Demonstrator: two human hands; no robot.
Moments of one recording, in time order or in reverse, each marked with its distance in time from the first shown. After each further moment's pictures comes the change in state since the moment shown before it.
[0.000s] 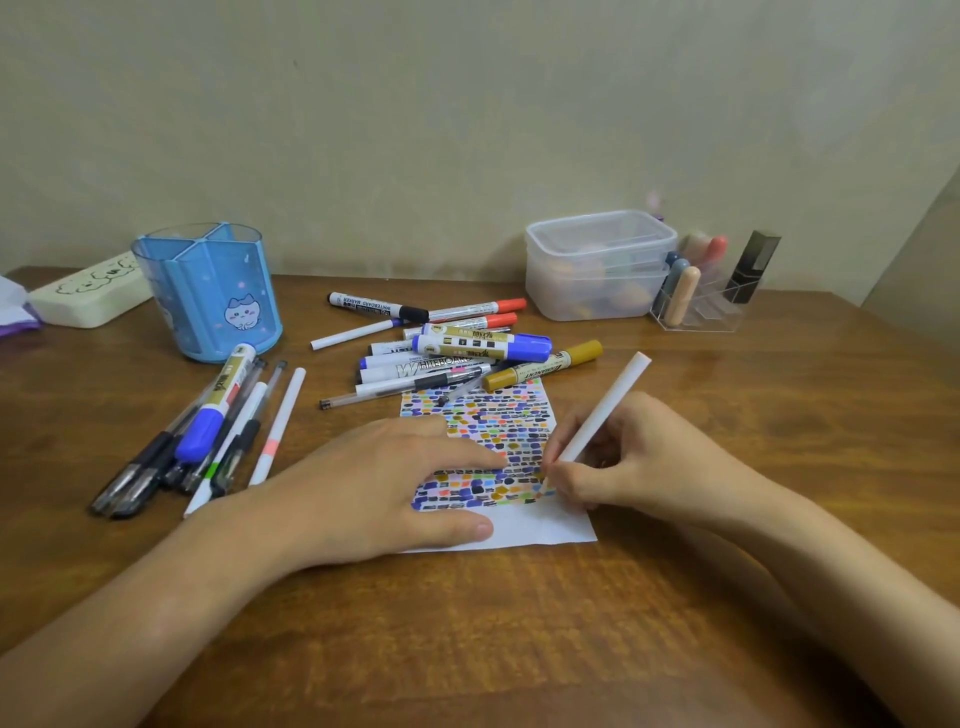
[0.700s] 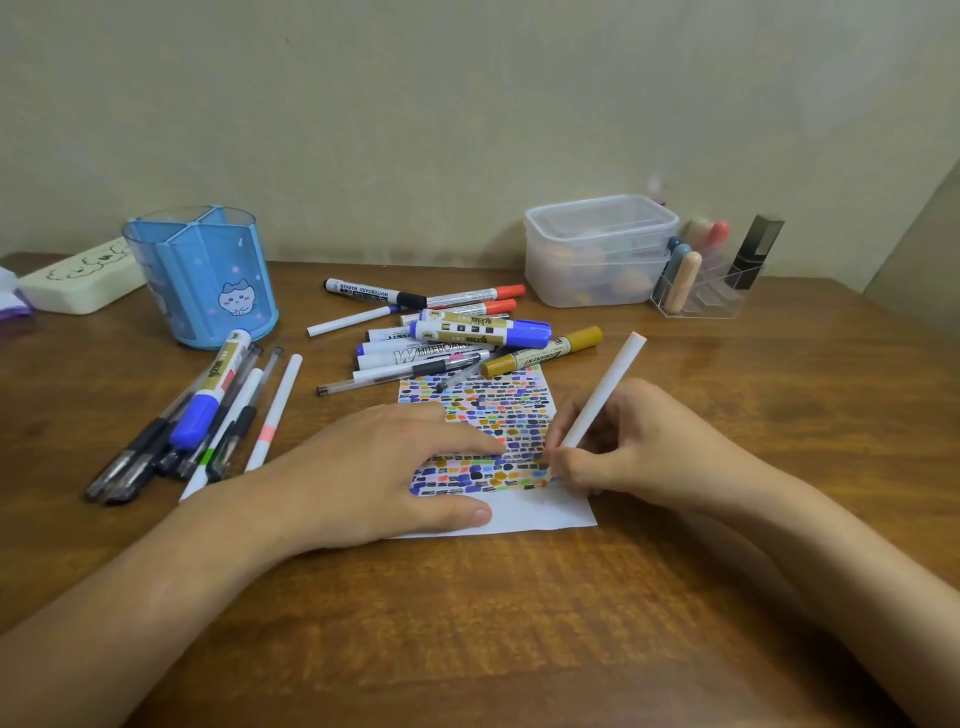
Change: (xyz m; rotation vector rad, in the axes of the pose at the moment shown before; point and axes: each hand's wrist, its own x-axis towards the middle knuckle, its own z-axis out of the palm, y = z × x) left_hand 0.001 -0.003 0.002 -0.012 -0.001 -0.005; right_hand 0.003 0.004 0.001 -0.046 0.005 0.011
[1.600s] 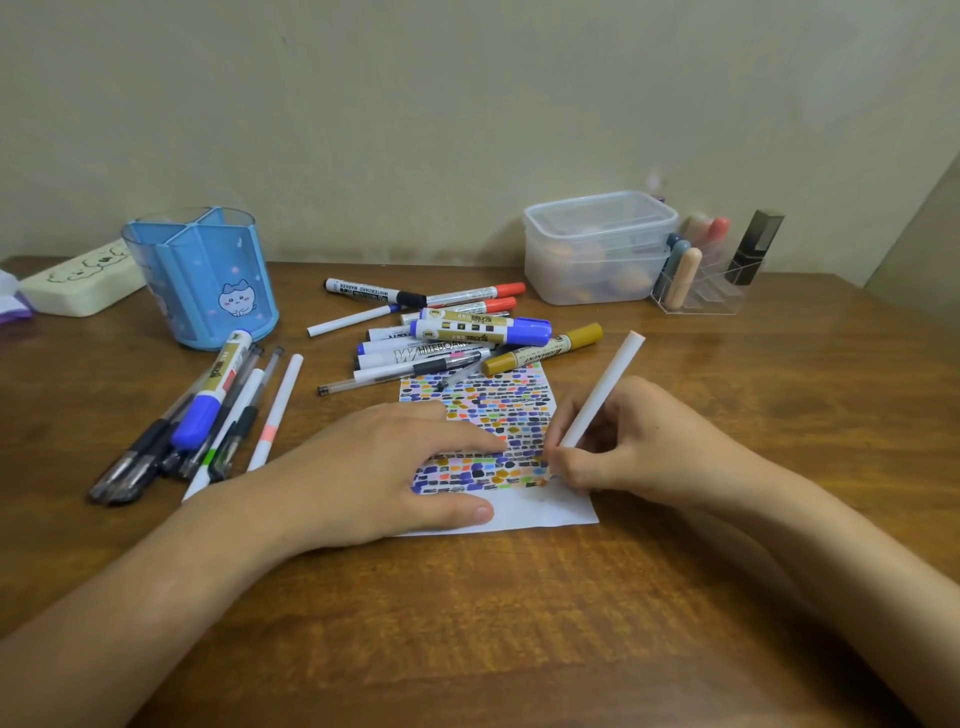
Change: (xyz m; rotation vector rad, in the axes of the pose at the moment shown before) left_hand 0.000 0.000 -0.001 -0.015 -0.003 0.004; right_hand 0.001 0.001 0.002 -0.002 -0.010 -0.026
